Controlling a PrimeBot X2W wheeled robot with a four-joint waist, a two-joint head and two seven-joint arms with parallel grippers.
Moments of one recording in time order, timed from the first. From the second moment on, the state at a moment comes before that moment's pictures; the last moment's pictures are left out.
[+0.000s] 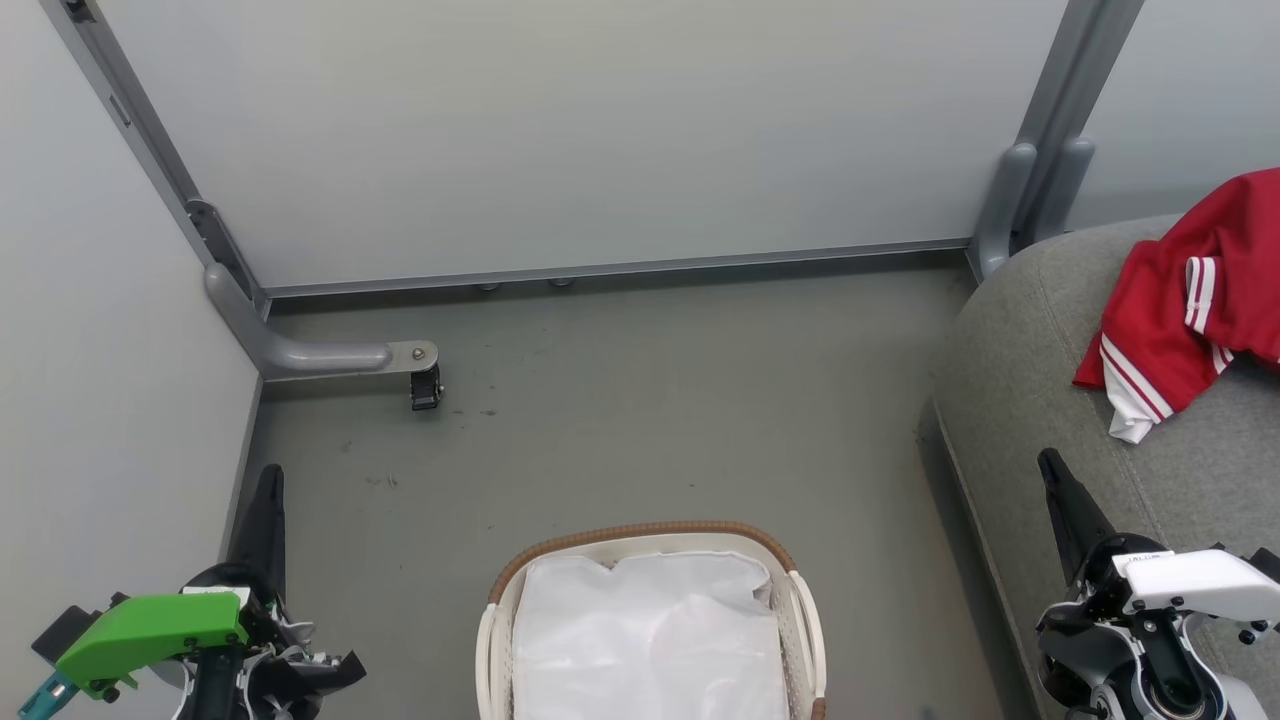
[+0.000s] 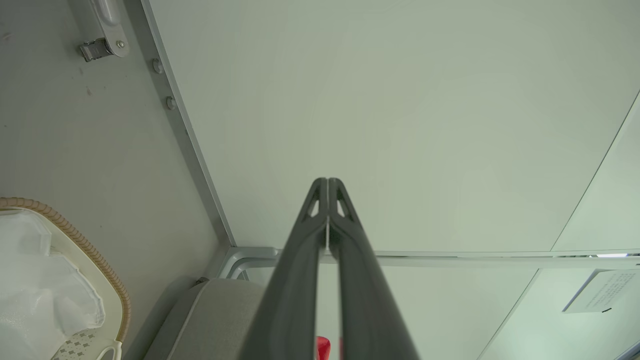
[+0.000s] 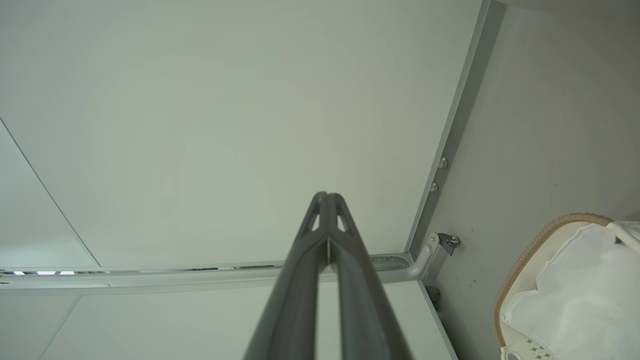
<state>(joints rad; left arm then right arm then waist) -0.10 0.05 0.11 0.25 -1.61 -0.13 0.11 -0.10 -0.05 -0.11 0.25 1.61 0.13 0.12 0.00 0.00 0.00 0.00</state>
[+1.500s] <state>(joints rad) -0.10 0.05 0.11 0.25 -1.61 -0.13 0.11 -0.10 -0.05 -0.11 0.25 1.61 0.13 0.12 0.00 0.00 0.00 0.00</state>
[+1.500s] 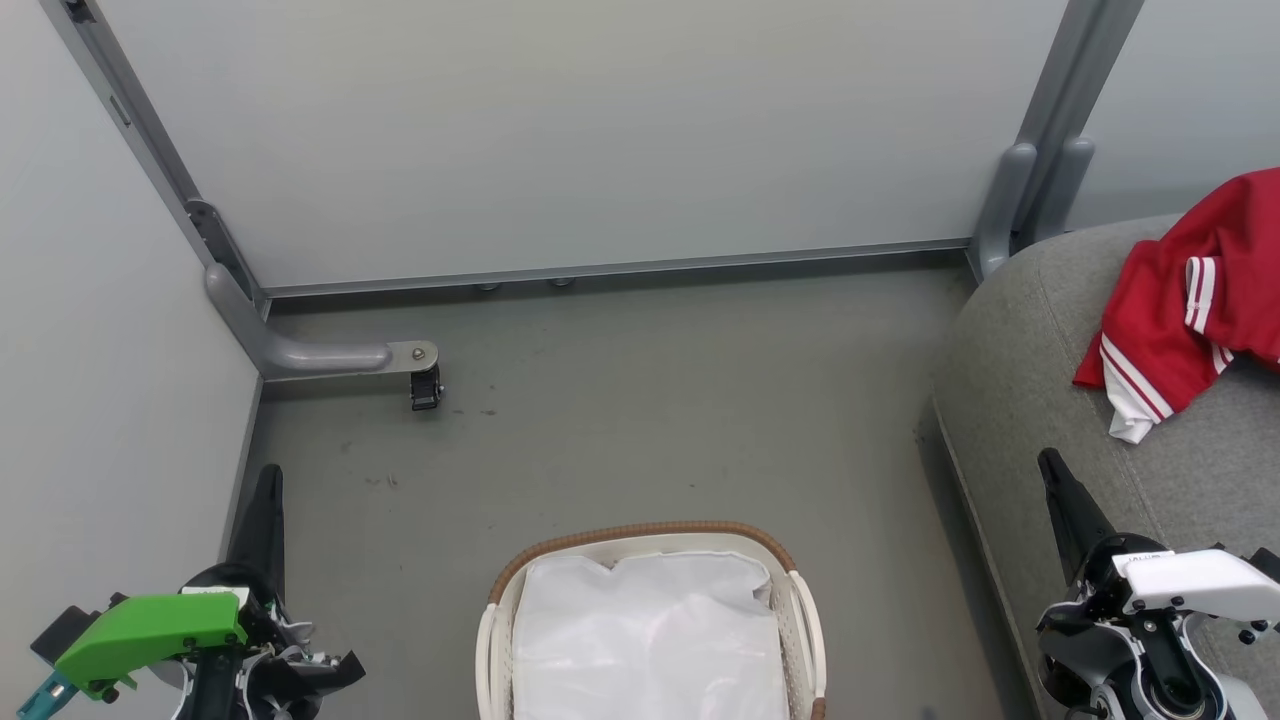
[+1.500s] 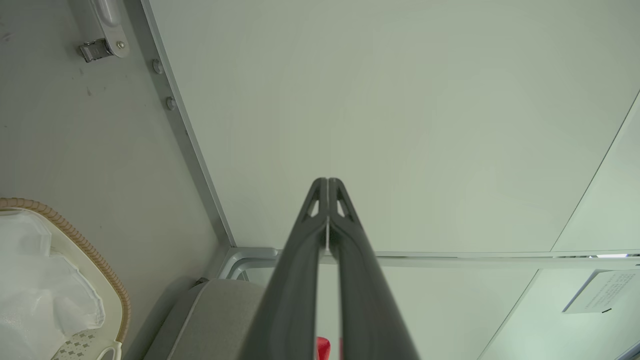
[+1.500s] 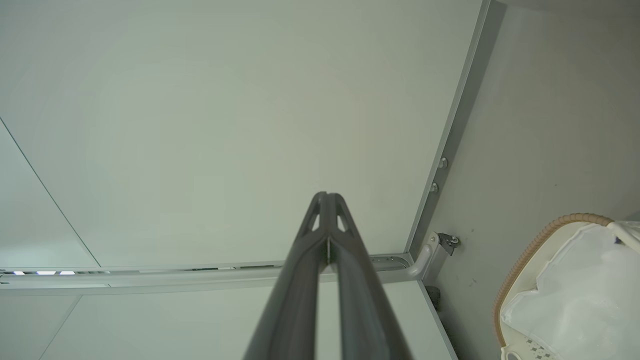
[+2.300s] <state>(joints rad) -0.10 0.05 0.11 0.25 -1.61 -0.13 0.11 -0.10 -0.05 -0.11 0.25 1.61 0.13 0.12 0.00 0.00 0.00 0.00</state>
